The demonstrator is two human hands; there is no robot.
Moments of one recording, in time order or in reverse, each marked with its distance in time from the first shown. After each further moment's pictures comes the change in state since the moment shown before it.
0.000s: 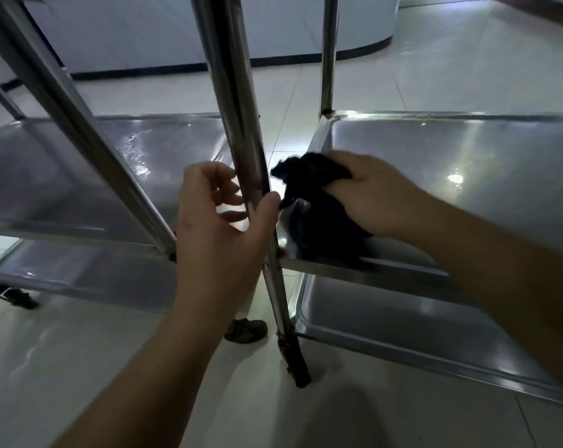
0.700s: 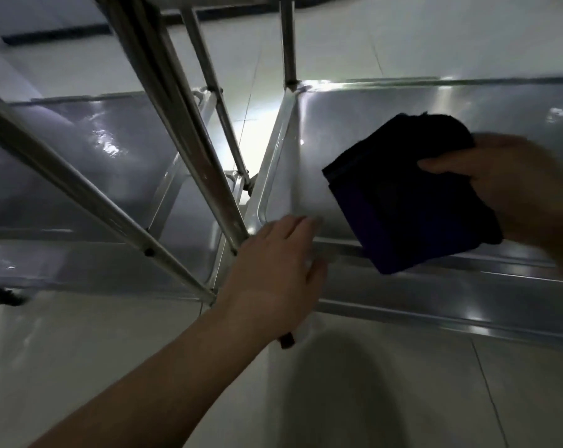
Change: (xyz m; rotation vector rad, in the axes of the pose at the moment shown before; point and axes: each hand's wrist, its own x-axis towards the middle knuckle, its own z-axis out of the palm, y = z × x) left_hand -0.037 0.027 0.042 0.577 -0.787 0.193; right_hand -0.089 0.030 -0.112 0.581 0.275 0.473
